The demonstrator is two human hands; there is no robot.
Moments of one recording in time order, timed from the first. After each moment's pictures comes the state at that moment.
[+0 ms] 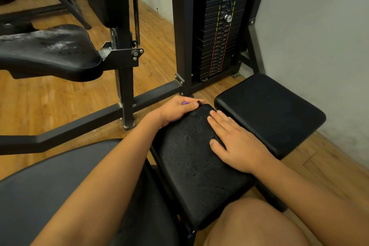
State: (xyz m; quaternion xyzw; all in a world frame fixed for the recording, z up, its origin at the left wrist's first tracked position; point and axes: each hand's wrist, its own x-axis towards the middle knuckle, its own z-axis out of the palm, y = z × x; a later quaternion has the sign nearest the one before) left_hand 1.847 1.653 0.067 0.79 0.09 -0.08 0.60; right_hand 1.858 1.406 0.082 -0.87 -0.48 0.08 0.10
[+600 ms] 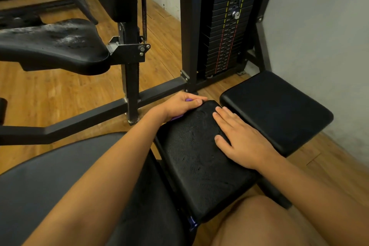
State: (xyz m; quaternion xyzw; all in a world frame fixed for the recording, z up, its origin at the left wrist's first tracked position) left_hand 1.835 1.660 0.075 0.81 0.11 -0.09 0.57; right_hand 1.857 1.410 0.079 -0.87 -0.48 0.08 0.10
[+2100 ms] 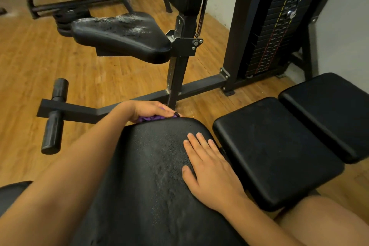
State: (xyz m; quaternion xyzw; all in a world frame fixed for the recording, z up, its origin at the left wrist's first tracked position) left_hand 1.653 1.844 0.083 0.72 0.21 -0.29 0.59; right_hand 1.649 1.542 0.070 -0.82 -0.54 0.09 0.14
